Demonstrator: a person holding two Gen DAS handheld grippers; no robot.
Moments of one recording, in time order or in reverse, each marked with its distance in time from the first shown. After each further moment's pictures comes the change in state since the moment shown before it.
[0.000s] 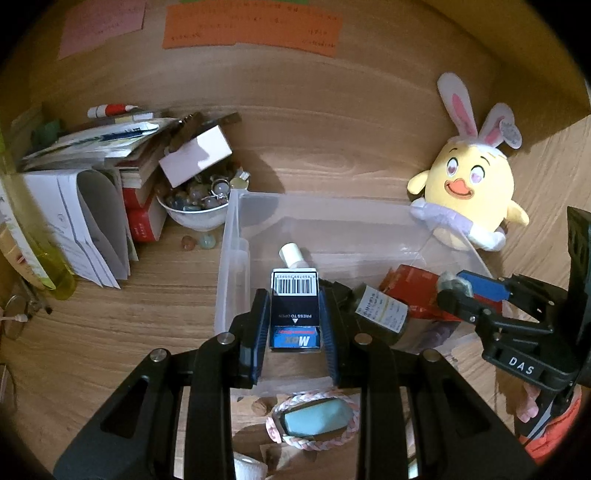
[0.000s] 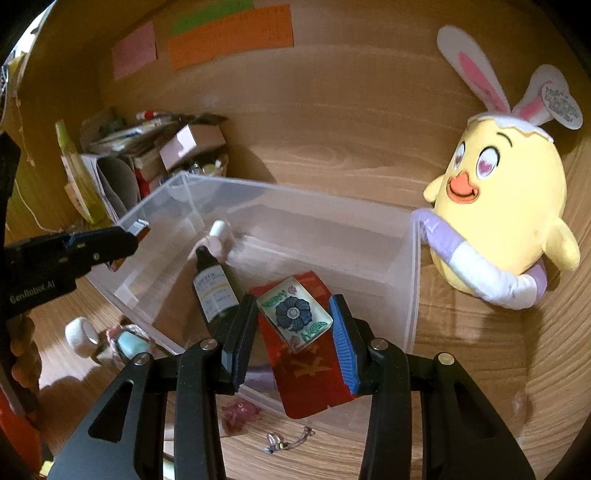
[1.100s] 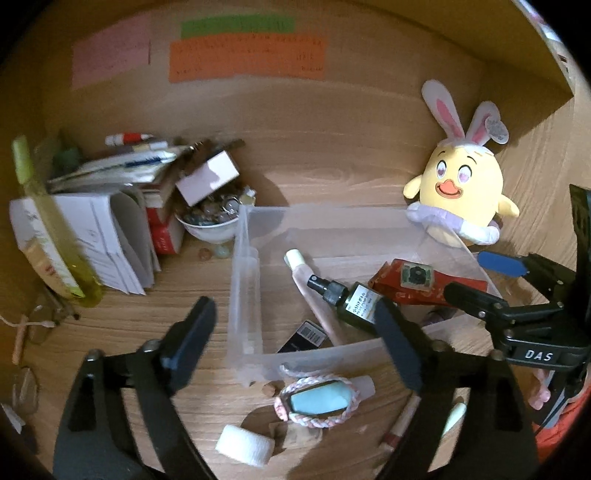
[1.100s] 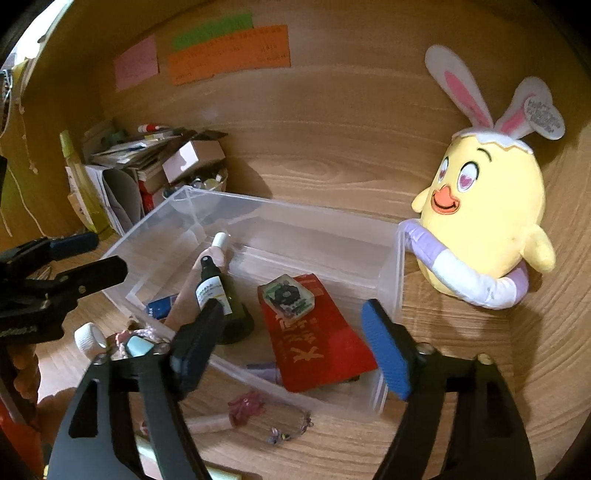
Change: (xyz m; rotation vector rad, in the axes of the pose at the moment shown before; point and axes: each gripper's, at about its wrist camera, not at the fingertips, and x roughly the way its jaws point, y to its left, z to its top) left arm -0.040 -0.010 -0.010 0.055 -0.072 0.058; right arm -0.027 0.006 0.000 0.013 -0.058 -0.028
